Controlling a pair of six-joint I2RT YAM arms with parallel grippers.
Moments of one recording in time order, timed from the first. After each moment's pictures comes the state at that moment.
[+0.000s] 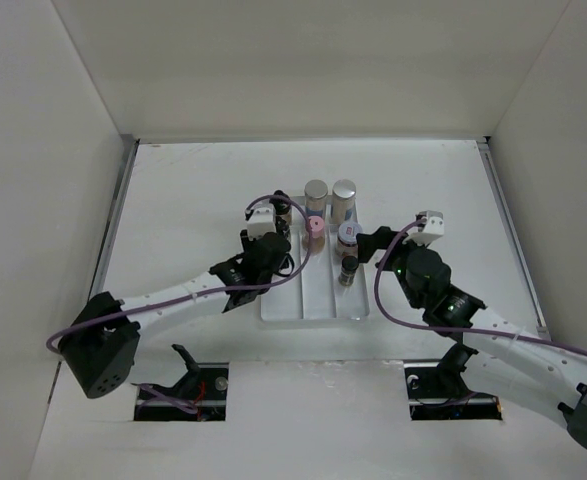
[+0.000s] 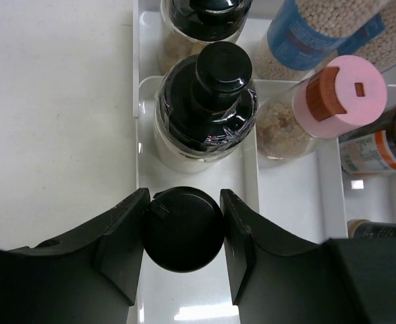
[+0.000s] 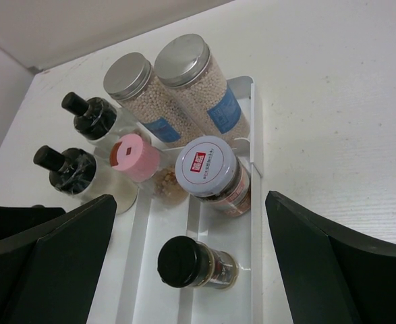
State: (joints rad) left arm -0.85 1.28 0.71 -0.06 -0.65 -0.62; right arm 0.76 0.84 0.47 0.19 0.55 0.54
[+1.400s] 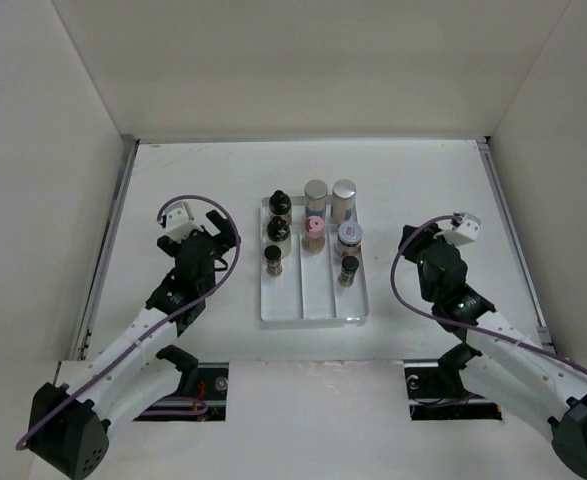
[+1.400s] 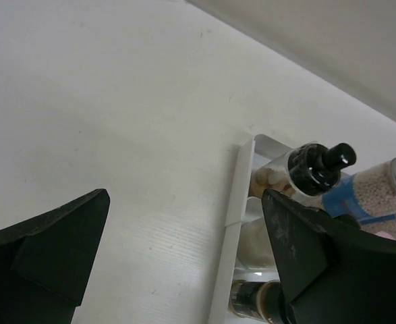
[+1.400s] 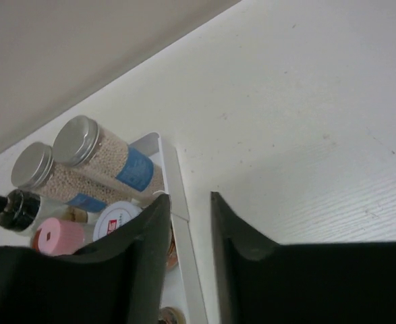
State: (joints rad) left arm -0.51 0.82 0.48 0.07 -0.67 -0.58; right arm 0.55 0.79 0.42 0.19 0.64 0.61
